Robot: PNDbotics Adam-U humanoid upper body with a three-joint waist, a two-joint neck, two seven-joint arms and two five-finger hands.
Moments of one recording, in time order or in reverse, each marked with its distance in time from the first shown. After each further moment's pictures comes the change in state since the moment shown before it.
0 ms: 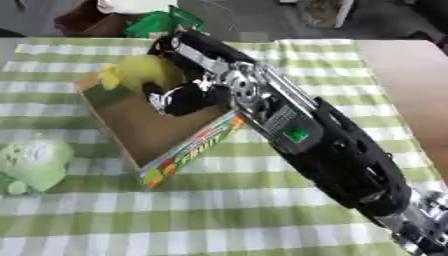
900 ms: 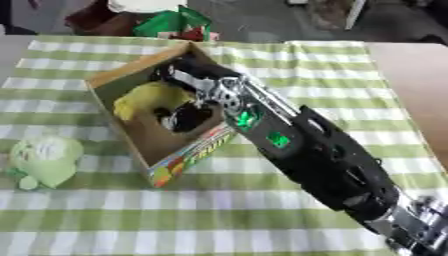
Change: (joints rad) left arm 0.007 0.000 0.000 0.000 0.000 0.001 -0.001; right arm -0.002 0.030 -0.008 0.109 0.108 -0.058 0.142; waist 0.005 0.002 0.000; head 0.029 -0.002
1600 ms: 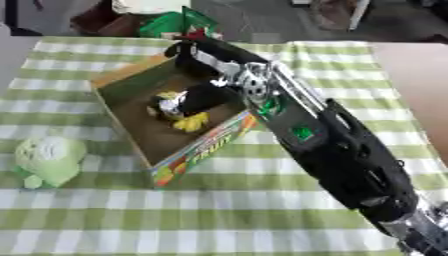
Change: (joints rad) left arm 0.001 0.001 0.000 0.000 -0.003 -0.007 0.007; right arm 0.046 -0.041 -0.096 -0.129 -0.011 0.020 -0.035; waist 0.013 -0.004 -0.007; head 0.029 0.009
